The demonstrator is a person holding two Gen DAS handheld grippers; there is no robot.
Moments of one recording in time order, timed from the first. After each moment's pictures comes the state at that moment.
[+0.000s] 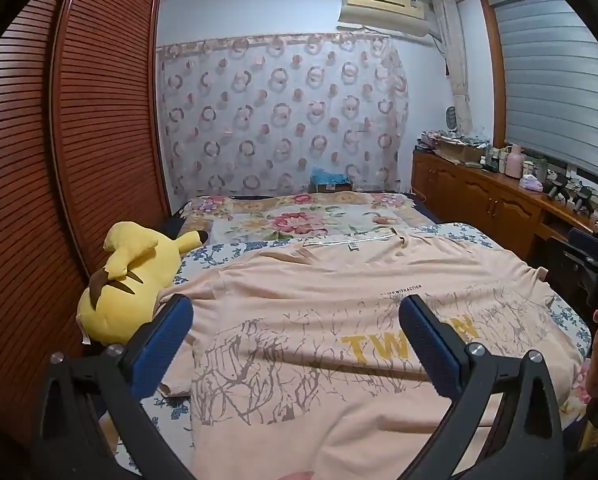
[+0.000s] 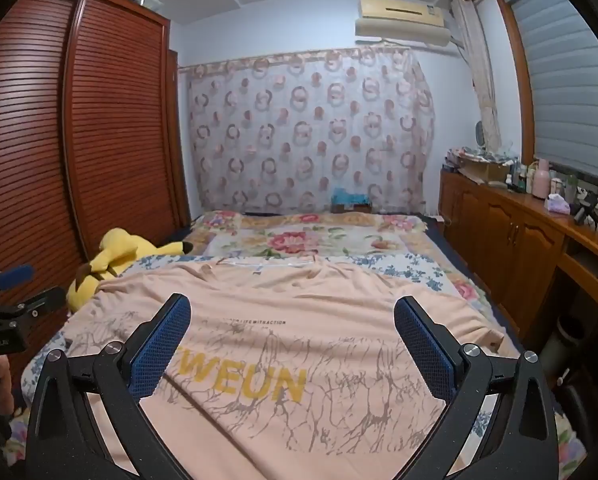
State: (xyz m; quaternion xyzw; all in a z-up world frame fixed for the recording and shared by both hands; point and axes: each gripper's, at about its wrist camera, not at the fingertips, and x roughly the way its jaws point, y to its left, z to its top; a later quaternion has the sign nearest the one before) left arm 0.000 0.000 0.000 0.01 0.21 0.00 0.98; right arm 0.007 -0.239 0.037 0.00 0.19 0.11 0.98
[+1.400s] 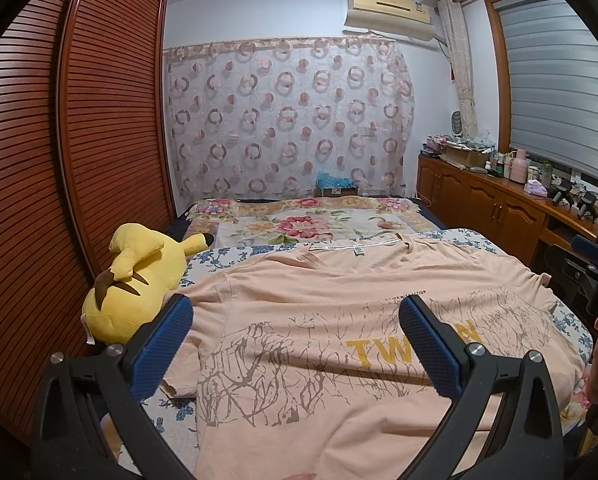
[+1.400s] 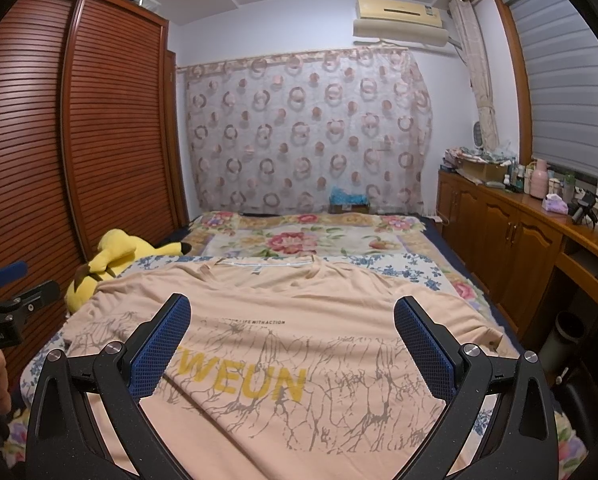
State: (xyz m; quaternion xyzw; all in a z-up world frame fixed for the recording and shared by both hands) left arm 0.000 0.009 0.005 0.00 0.20 0.00 0.98; right arm 0.006 -0.239 0.037 0.00 0.18 0.11 0.98
